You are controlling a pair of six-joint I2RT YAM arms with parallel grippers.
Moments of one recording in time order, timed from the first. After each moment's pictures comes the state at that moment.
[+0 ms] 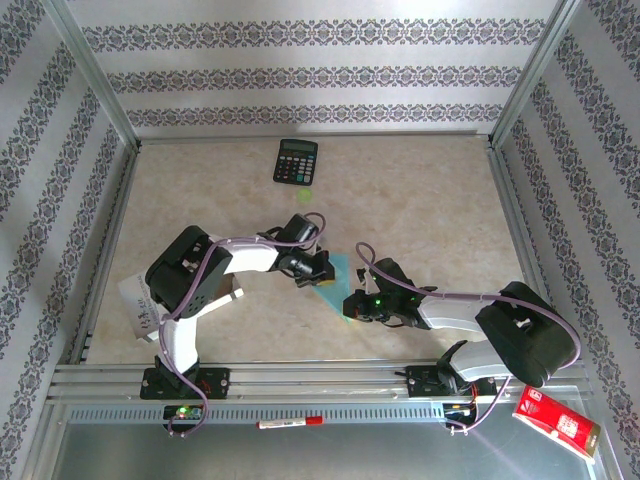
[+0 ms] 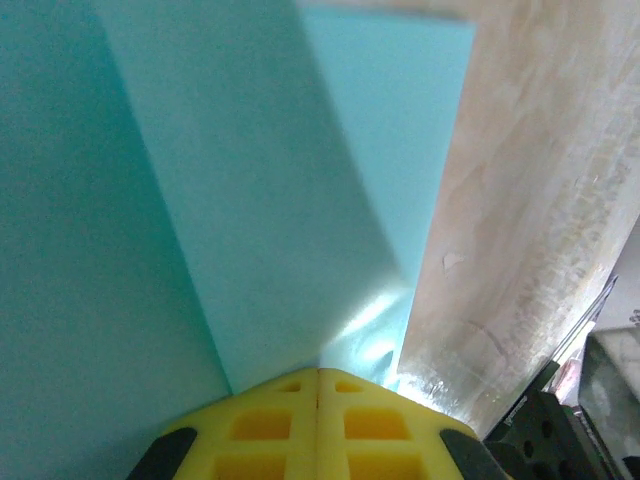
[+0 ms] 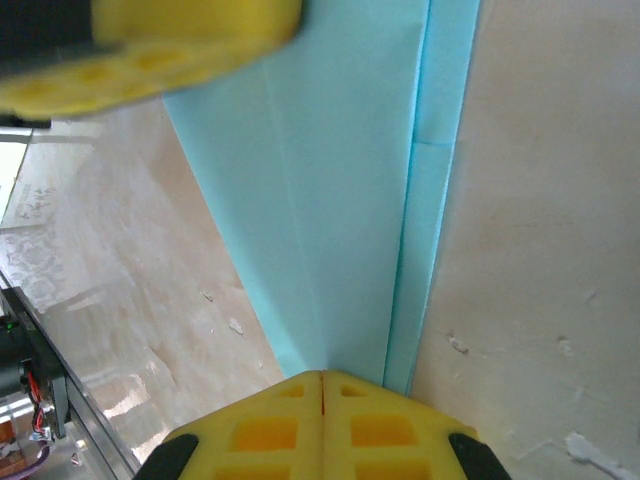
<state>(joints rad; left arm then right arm) -0.62 1.95 1.05 -0.13 0.59 -0.88 0.67 1.38 0.33 0.13 -0.47 0.83</state>
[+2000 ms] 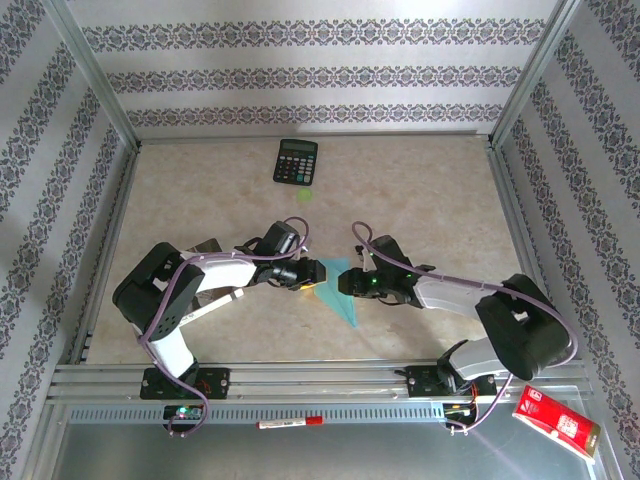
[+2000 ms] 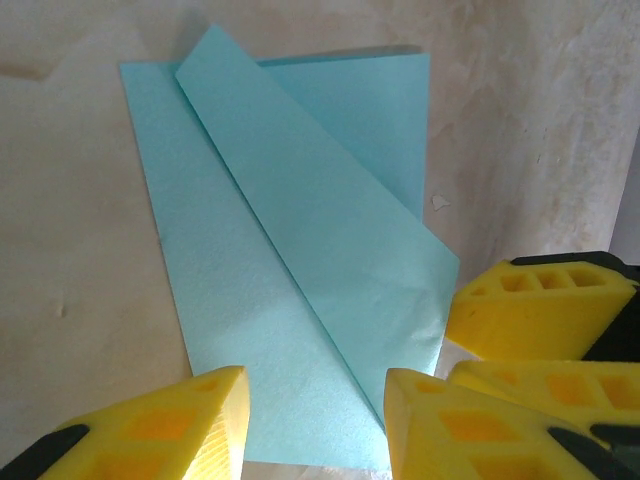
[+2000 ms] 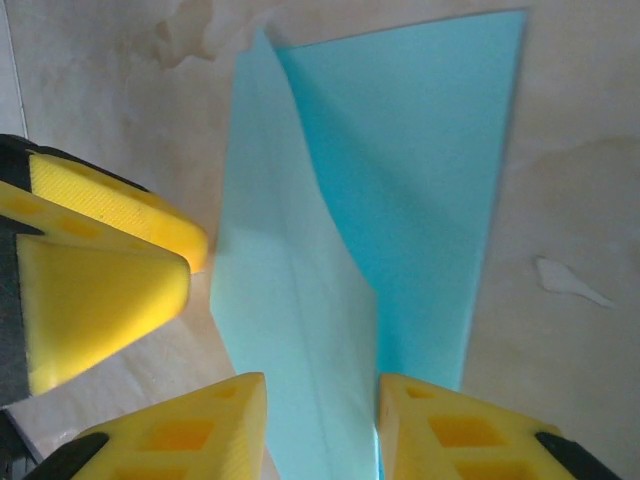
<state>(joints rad) -0.62 1.72 0.81 0.00 0.52 -0.85 0.59 1.43 0.53 0.00 -0.39 0.67</state>
